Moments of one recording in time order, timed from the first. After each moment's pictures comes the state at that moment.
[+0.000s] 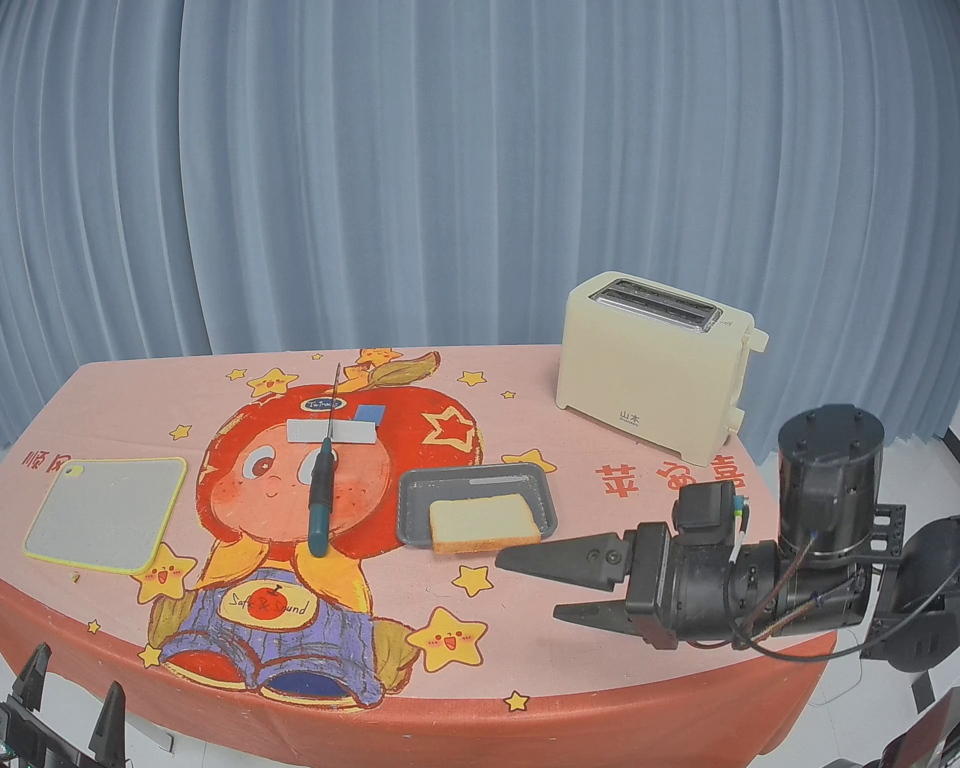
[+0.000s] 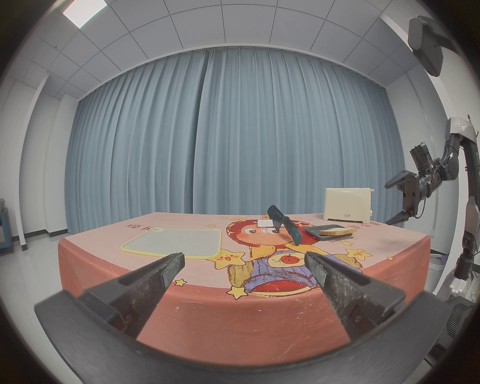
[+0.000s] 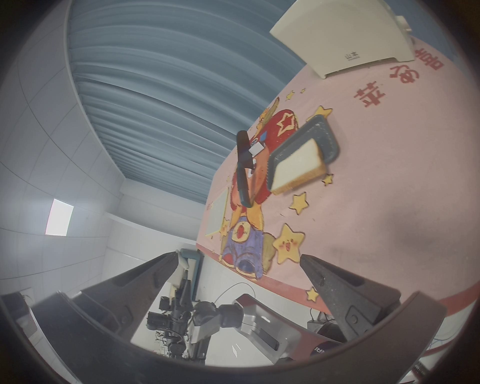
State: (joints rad) left arm 0.00 0.02 -0.02 0.00 0.00 0.00; right arm 0.83 1.65 -0.64 -0.60 0.29 1.09
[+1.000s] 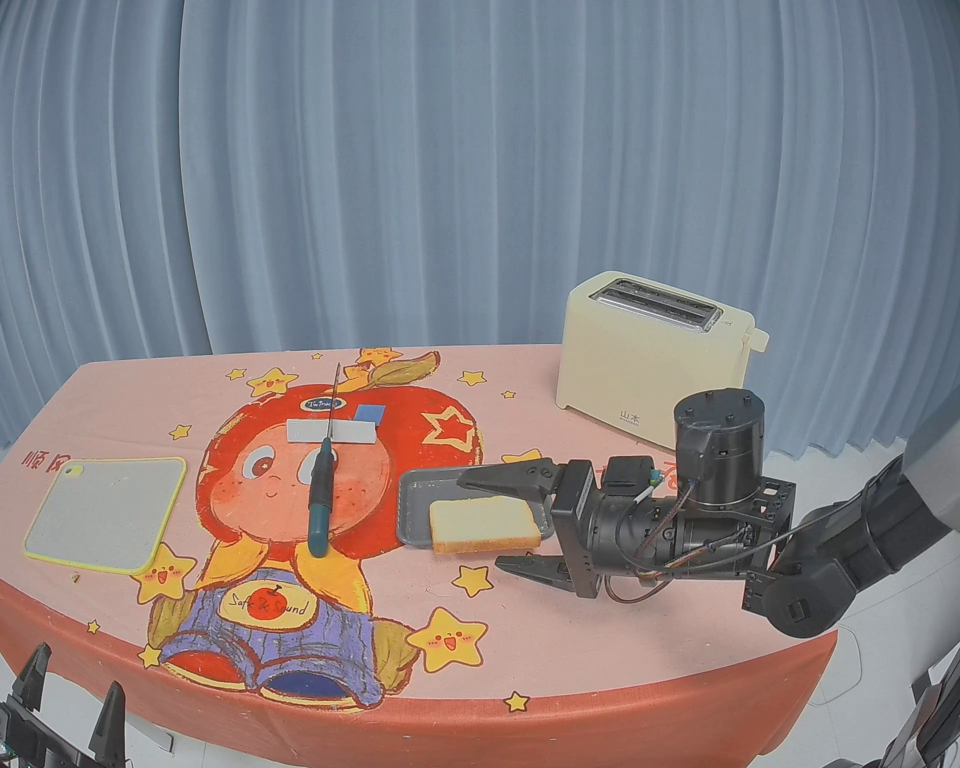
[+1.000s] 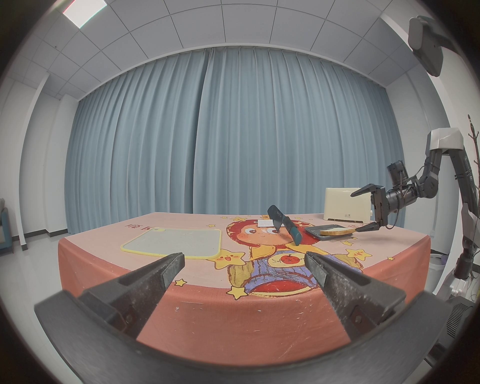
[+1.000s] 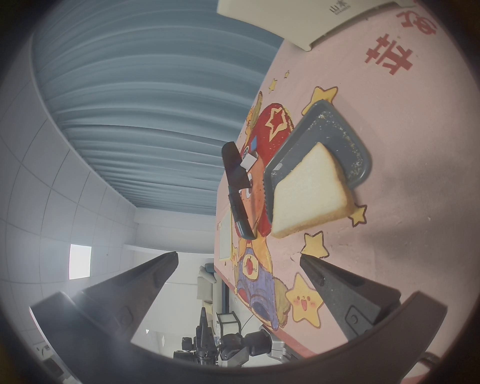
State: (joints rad) left arm 0.00 0.02 -0.02 0.00 0.00 0.00; right arm 0.71 1.97 -0.81 -0.84 0.41 1.32
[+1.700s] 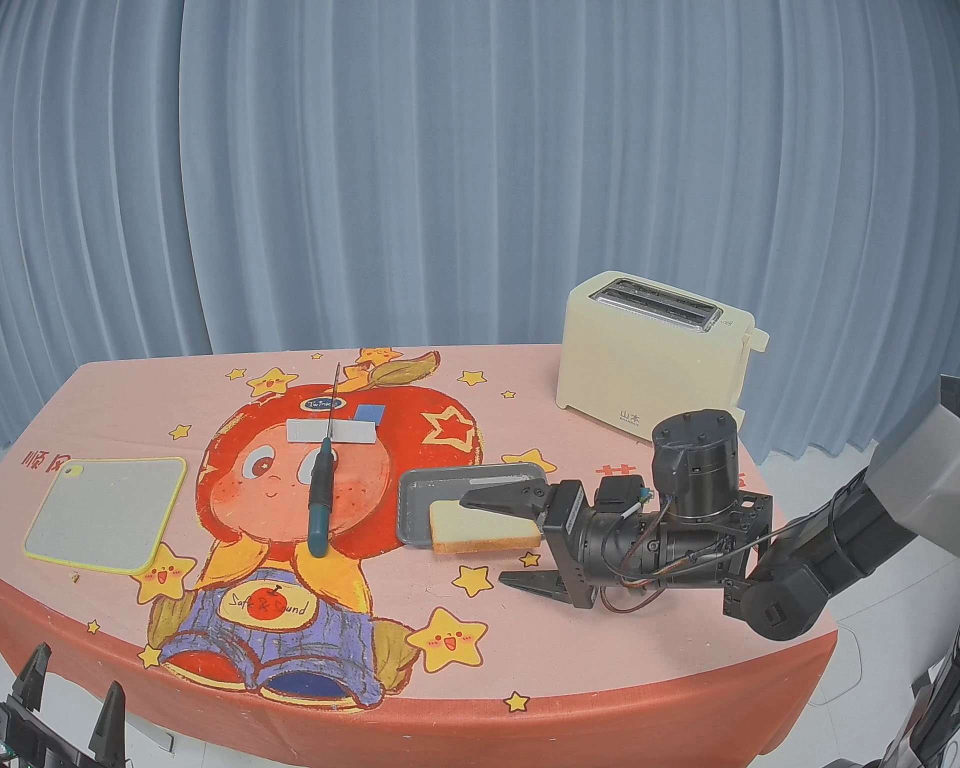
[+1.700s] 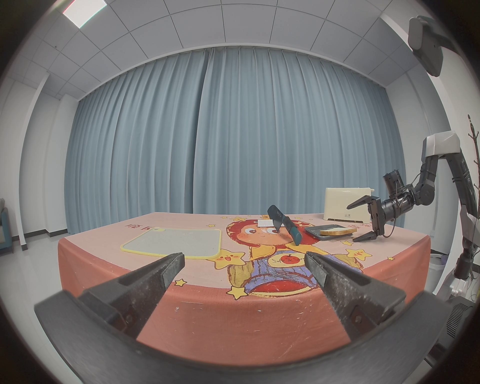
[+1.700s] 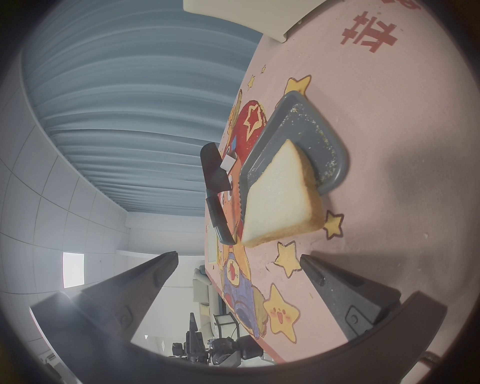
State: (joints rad) left arm 0.00 0.02 -0.02 0.00 0.00 0.00; right arm 0.69 2.04 -0.81 -0.85 0.41 1.32
